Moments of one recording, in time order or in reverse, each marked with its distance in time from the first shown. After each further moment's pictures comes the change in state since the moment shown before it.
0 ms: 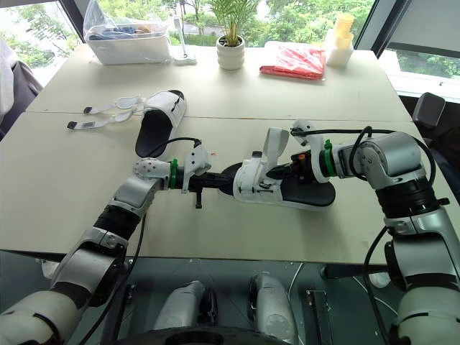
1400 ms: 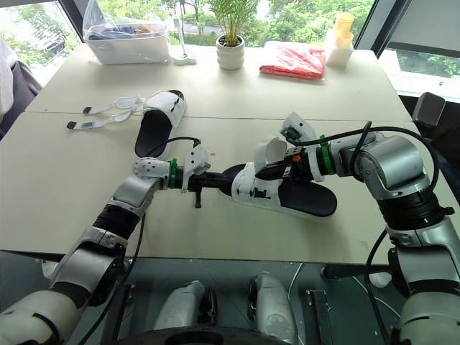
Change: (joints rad) left arm -0.007 0.002 -0.001 0.001 -0.003 0.011 0.002; right arm 0.110 -0.056 -0.004 -0.301 -0.129 -0.202 0.218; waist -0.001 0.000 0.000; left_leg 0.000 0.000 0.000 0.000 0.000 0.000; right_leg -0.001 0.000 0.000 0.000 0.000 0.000
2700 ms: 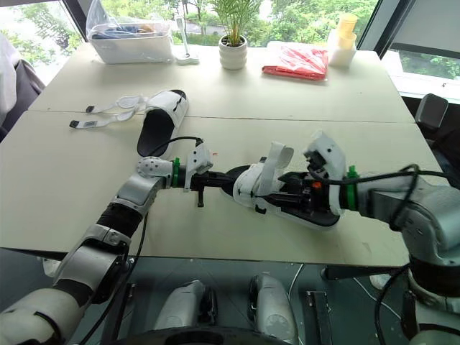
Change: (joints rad) left arm -0.019 -0.016 -0.001 0.044 0.001 -0.022 -0.012; right arm 0.416 0.073 -0.551 -0.517 0.309 0.321 -0.366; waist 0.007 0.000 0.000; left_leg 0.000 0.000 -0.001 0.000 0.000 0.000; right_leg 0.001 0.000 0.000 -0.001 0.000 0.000
